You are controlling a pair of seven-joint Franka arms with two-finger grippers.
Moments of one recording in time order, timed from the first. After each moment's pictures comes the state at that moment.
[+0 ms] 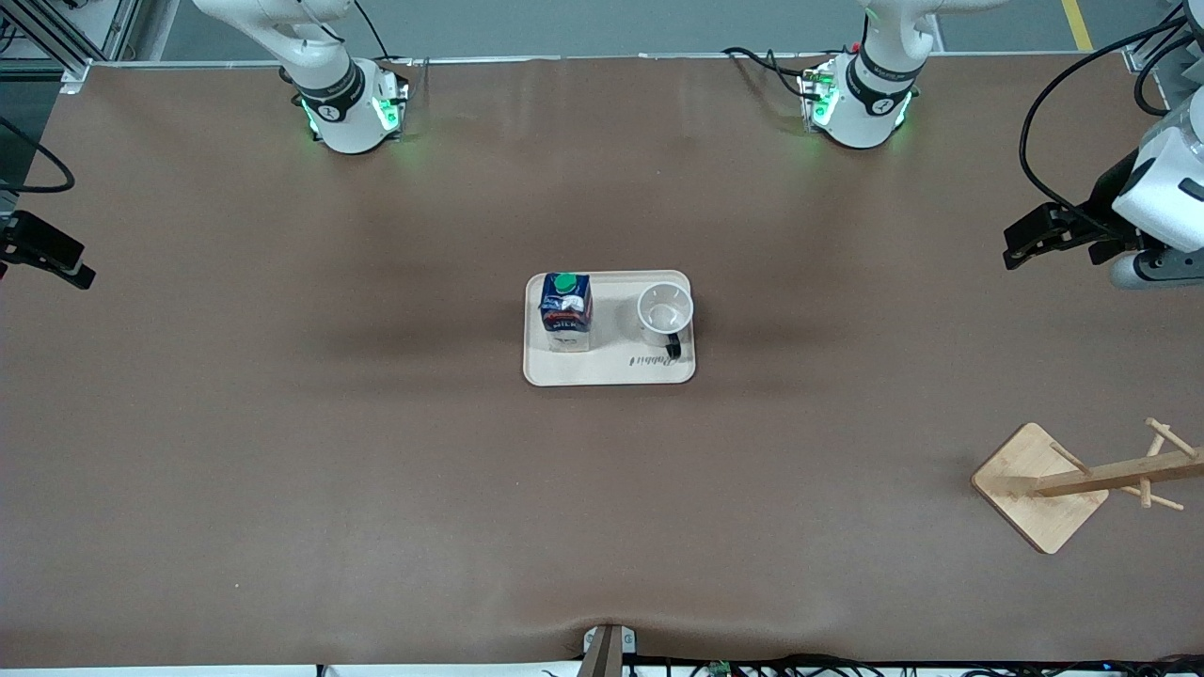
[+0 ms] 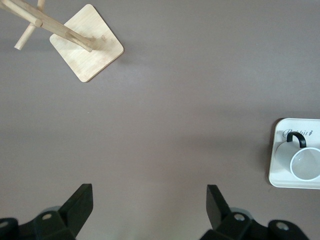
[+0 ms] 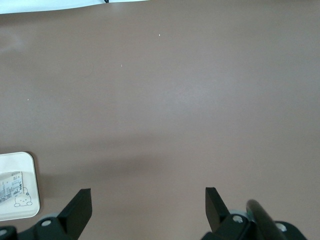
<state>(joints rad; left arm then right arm) 0.00 0.02 -0.08 -1.56 0.02 1.57 -0.13 -0.03 0.07 -0.04 -1.42 0.00 1.57 0.02</state>
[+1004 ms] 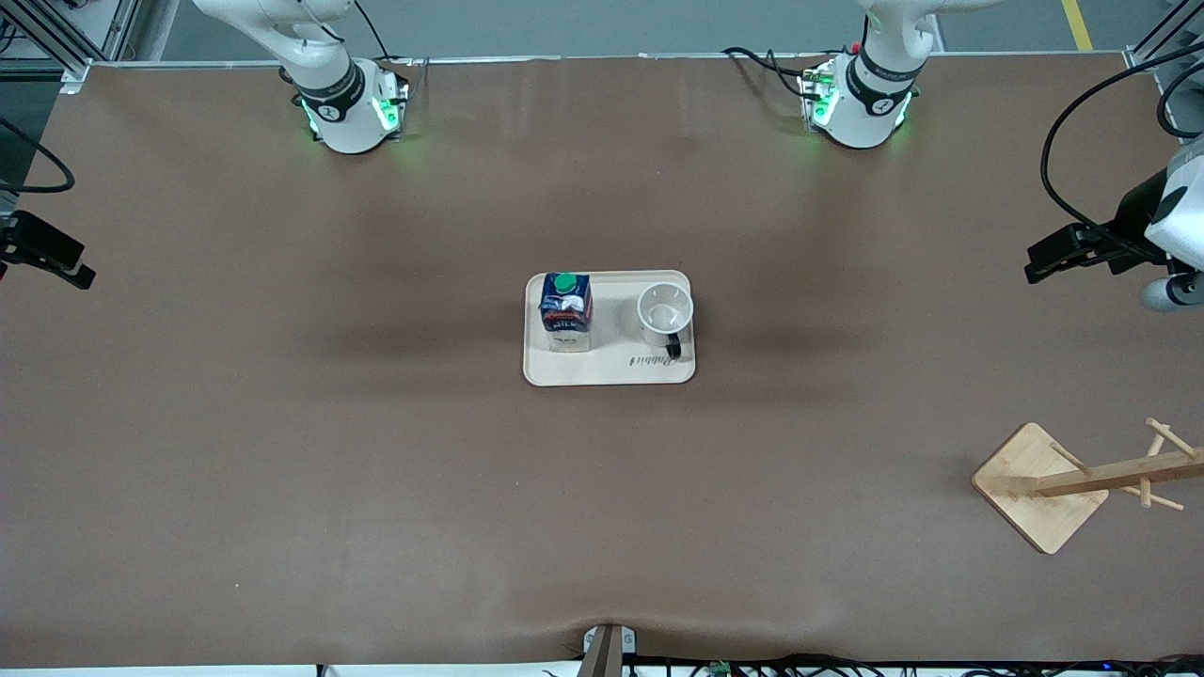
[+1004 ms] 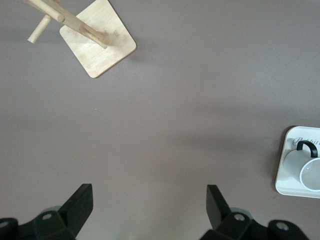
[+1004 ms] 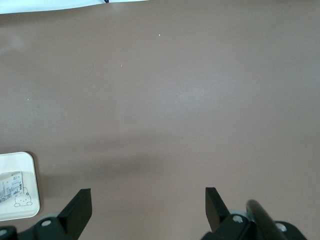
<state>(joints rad) 0.04 0.06 -0.08 -1.54 0.02 1.56 -0.13 -0.03 0.07 -0.04 -1.42 0.00 1.57 0.02</state>
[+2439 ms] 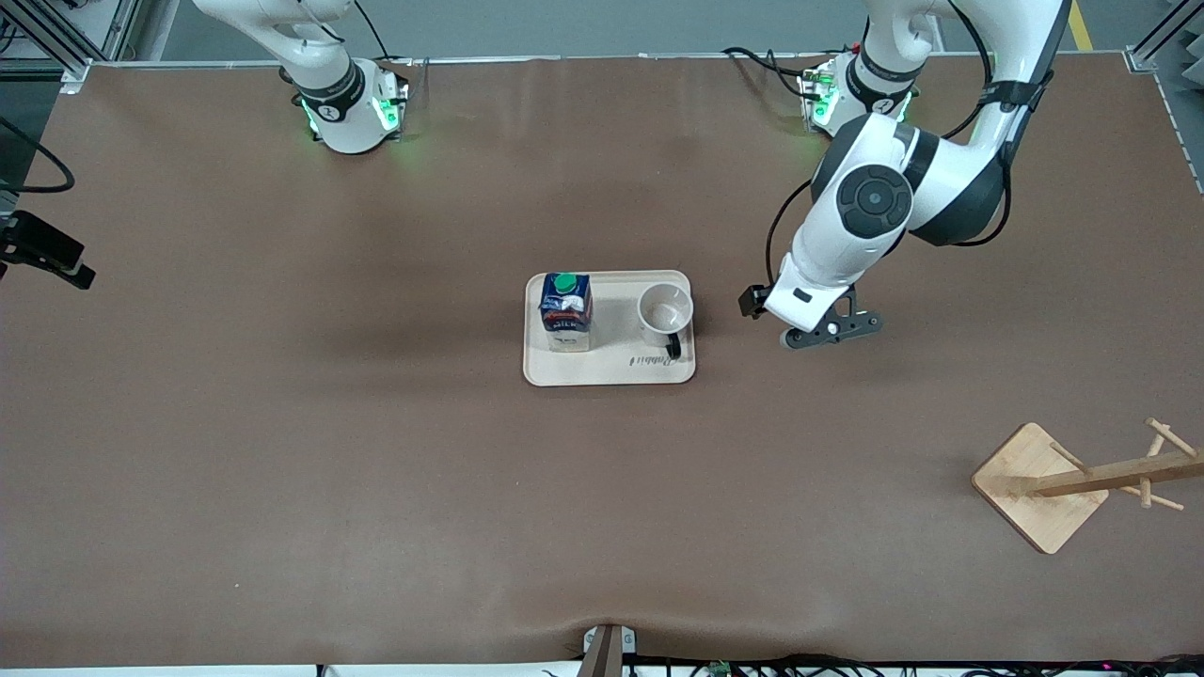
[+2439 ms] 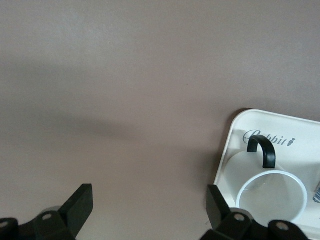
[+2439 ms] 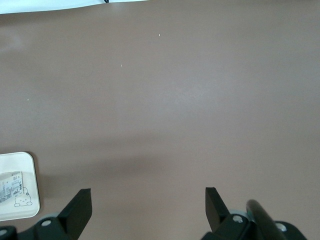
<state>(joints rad) -0.23 0.20 -0.25 -1.99 0.00 2.10 -0.69 -0.03 0.07 -0.04 -1.42 0.00 1.57 0.02</state>
